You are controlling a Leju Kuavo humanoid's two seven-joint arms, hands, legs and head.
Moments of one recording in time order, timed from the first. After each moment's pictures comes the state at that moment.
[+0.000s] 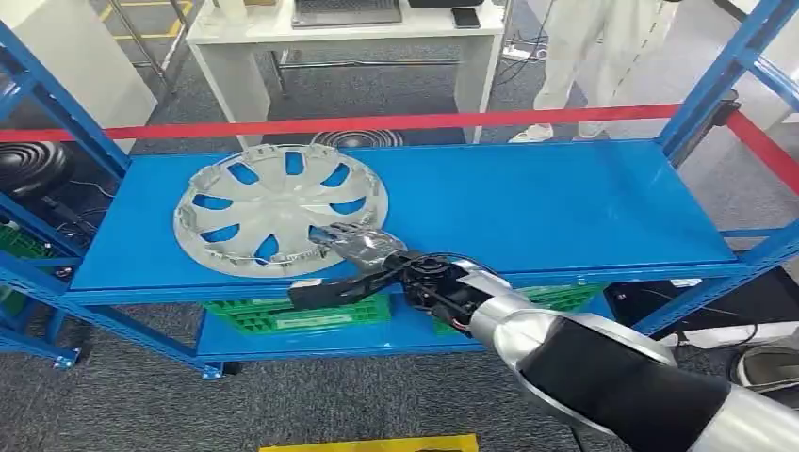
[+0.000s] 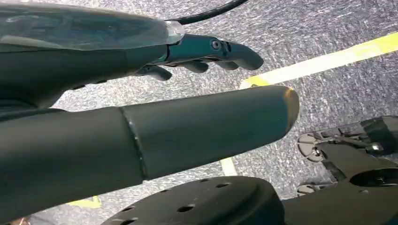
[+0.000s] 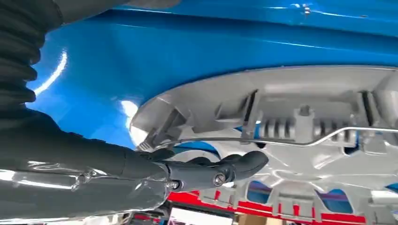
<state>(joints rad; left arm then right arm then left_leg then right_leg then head) -0.17 0.08 -1.22 -0.21 0.95 0.11 0.00 -0.83 0.25 0.87 -0.34 0.71 -0.23 -0.30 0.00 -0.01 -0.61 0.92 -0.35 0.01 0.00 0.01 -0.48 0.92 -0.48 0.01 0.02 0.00</state>
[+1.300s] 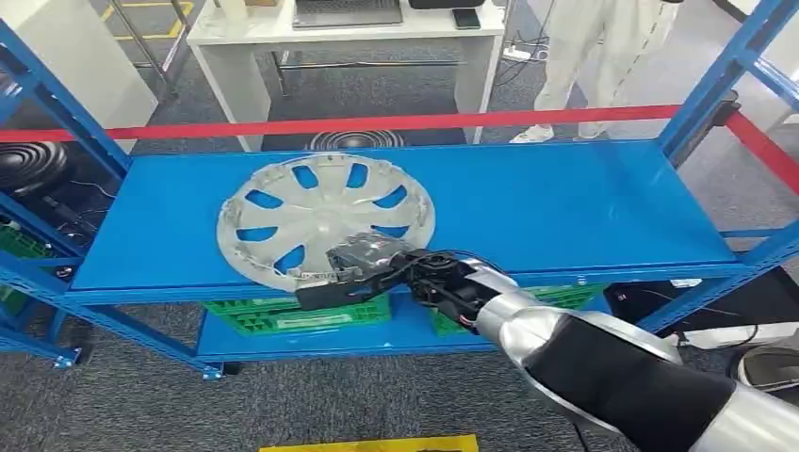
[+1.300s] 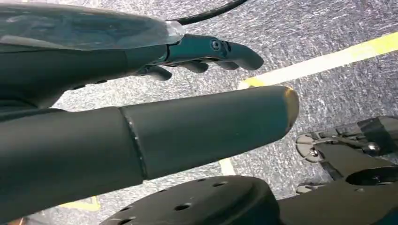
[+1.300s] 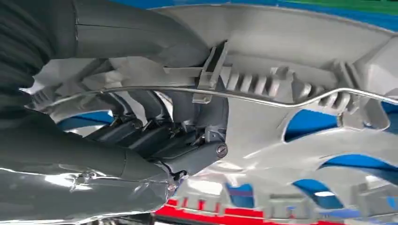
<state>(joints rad) -0.18 0.08 -1.22 -0.21 0.94 0.11 0.00 -0.84 0.23 0.87 -0.34 0.68 -0.17 -0.31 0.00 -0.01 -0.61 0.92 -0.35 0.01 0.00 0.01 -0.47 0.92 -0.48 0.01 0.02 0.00</state>
